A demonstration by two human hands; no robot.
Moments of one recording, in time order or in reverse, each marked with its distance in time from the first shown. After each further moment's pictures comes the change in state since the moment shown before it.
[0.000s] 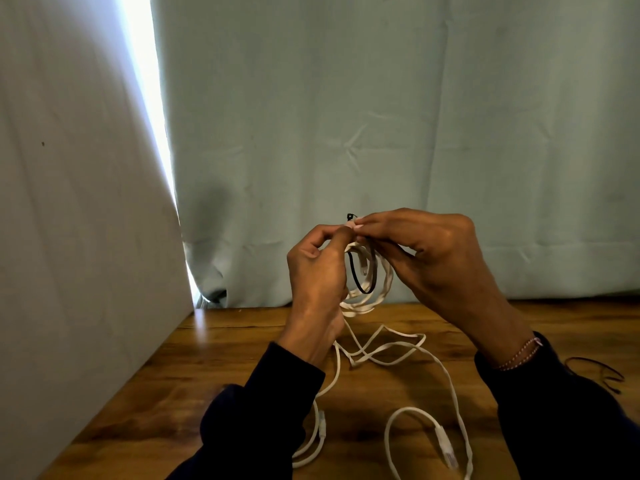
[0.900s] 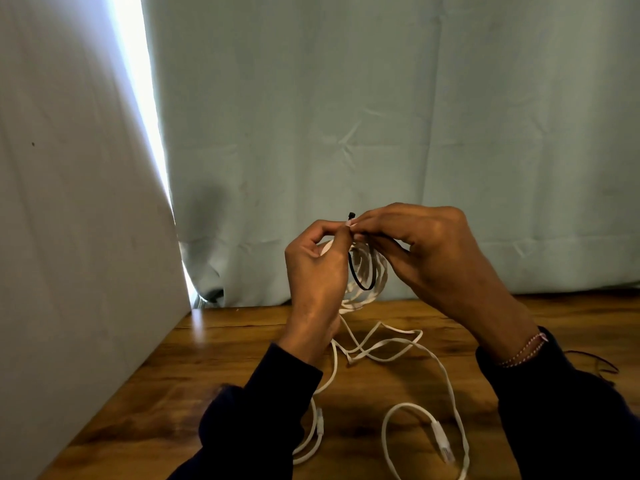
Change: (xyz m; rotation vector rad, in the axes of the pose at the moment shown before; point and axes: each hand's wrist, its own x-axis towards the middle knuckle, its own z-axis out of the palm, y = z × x) left_hand -0.002 -0.004 0.001 0.120 -0.024 0.204; right_hand 0.004 -0.005 -0.007 -0.062 -0.073 0.024
